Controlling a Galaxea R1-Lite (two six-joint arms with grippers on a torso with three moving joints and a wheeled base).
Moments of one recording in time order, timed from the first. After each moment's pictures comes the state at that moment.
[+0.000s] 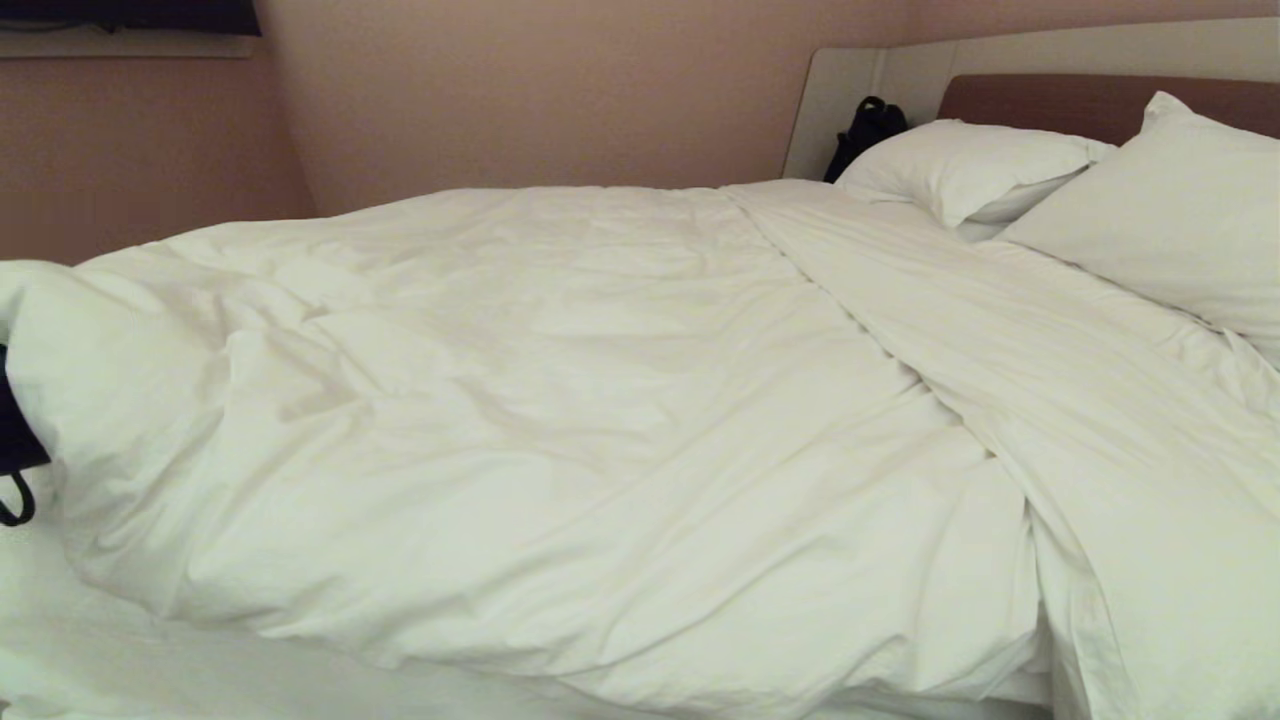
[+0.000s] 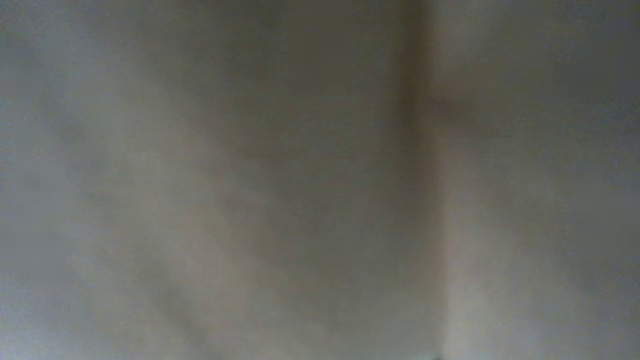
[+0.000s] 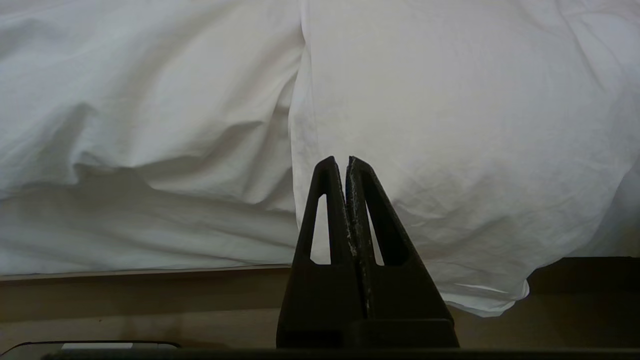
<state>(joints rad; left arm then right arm) 0.74 2.47 -1.88 -0.02 -0.92 0.30 0.00 0.00 0.00 0.00 0.00 -0.01</state>
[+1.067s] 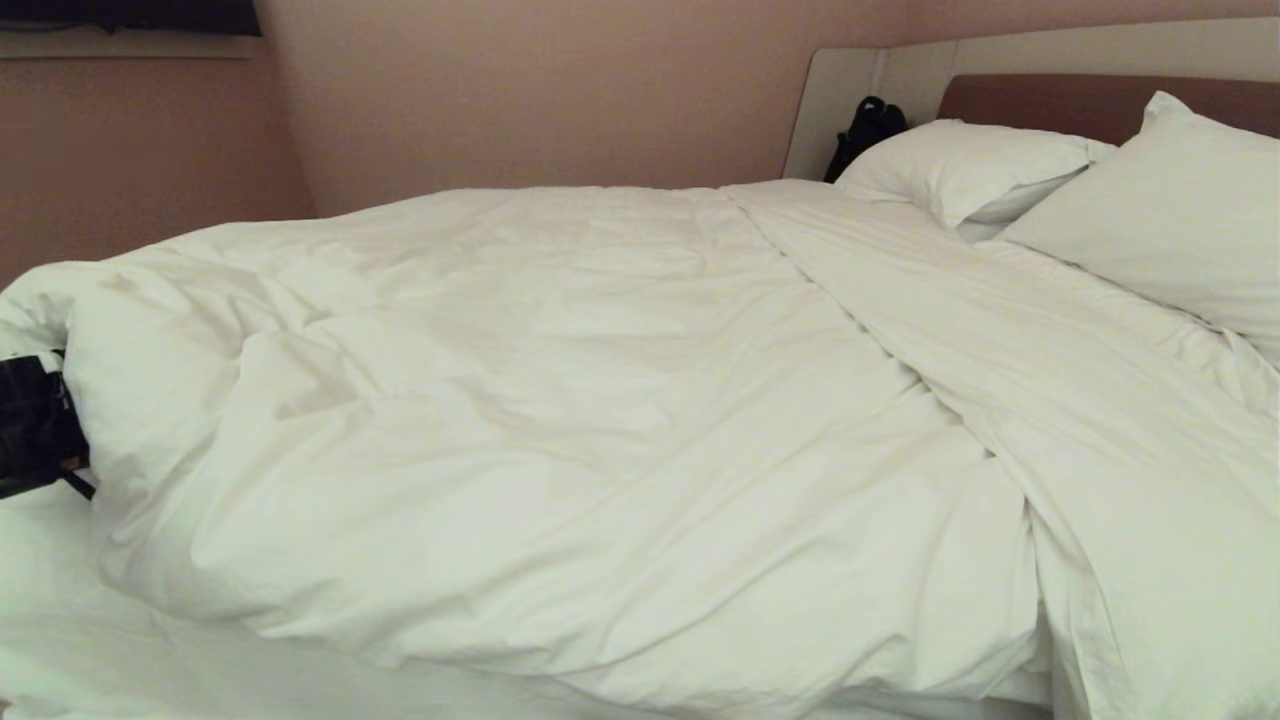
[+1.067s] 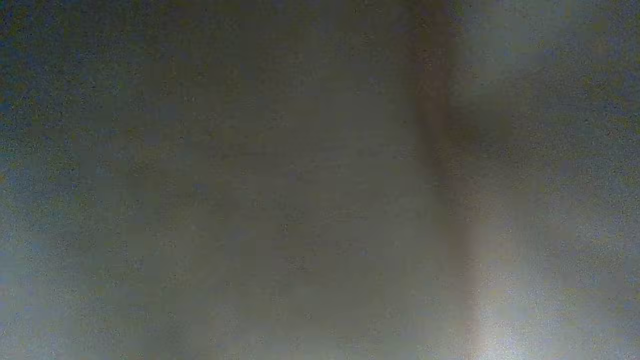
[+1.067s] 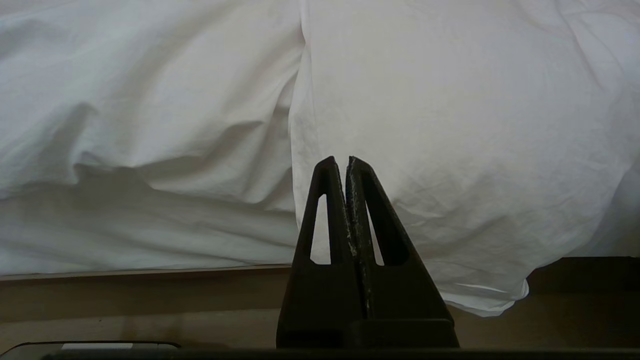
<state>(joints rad) 0.65 2.59 -1.91 -0.29 -0.75 0.11 0.00 0.00 0.00 0.00 0.00 -0.01</state>
